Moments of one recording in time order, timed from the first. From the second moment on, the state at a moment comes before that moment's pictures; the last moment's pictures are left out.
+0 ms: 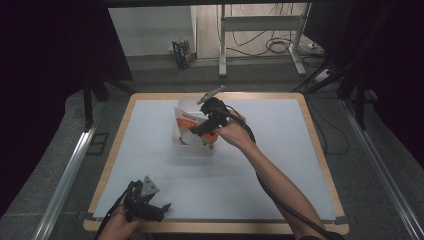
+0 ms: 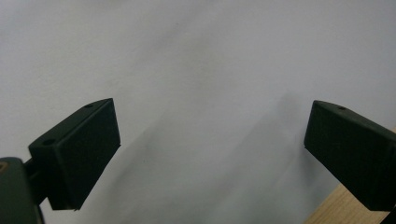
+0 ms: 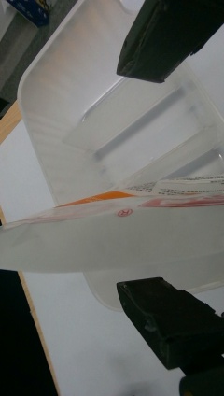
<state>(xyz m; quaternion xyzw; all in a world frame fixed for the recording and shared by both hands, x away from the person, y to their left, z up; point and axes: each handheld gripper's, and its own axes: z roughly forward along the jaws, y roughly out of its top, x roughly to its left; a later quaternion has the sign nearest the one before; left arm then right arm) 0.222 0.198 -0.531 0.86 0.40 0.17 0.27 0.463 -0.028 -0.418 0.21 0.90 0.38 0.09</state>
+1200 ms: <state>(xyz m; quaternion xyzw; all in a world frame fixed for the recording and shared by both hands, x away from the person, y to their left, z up) 0.223 0.198 -0.531 0.86 0.40 0.17 0.27 0.443 -0.068 -0.400 0.20 0.89 0.38 0.11</state>
